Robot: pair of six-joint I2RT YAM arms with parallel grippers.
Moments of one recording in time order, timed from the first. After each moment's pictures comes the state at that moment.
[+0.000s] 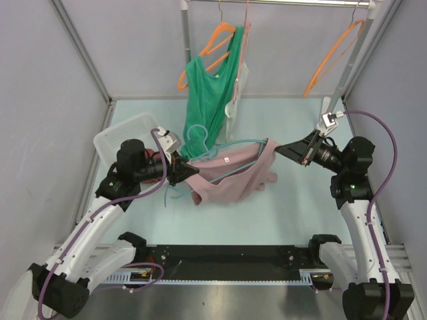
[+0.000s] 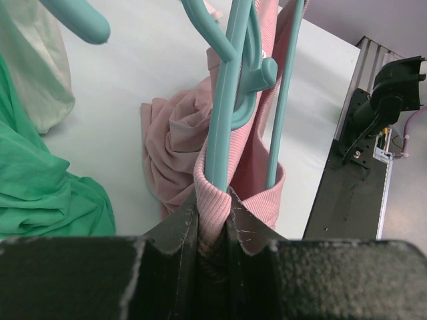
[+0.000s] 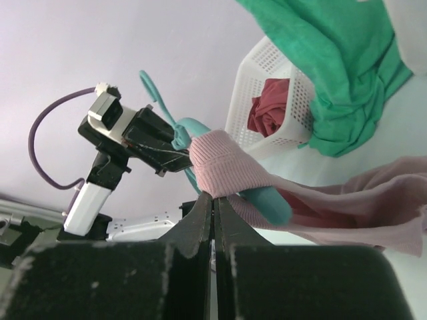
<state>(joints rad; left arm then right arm) -0.40 0.87 0.82 -0.27 0.74 0.00 -0.05 0.83 0.76 0.09 -1.02 1.02</state>
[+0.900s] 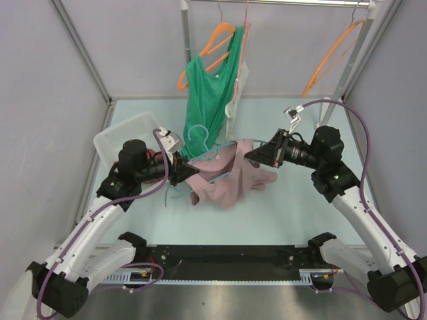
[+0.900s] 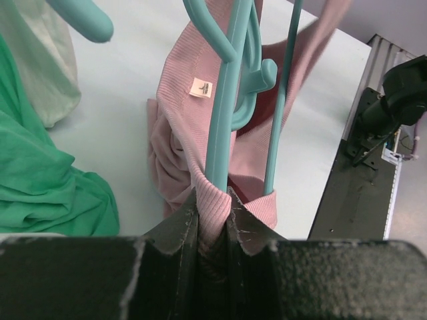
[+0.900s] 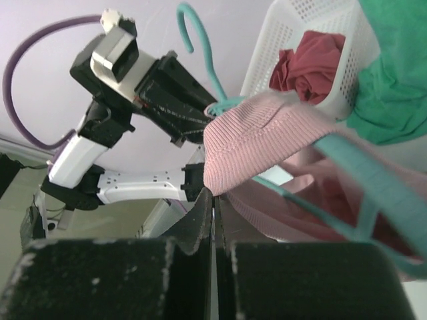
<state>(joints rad) -0.42 0.87 0.82 -0.28 0.70 0.00 0.39 0.96 0.95 -0.02 -0.80 0.85</state>
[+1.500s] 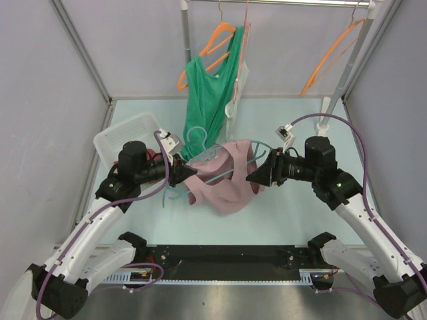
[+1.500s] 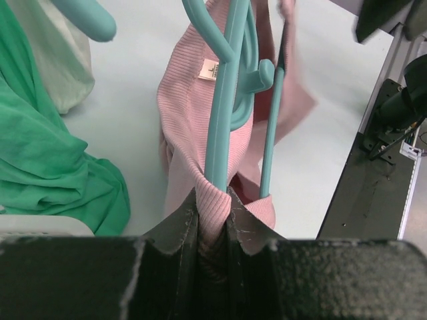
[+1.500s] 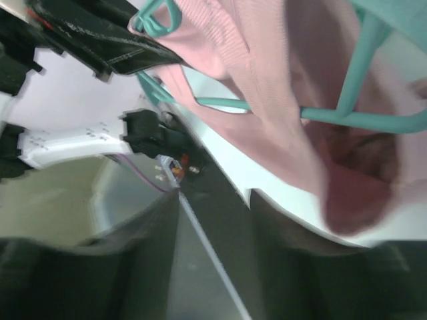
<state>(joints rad) -0.42 0.86 0.82 -0.33 0.64 0.04 0.48 0.89 0.90 -0.38 -0.69 0.60</state>
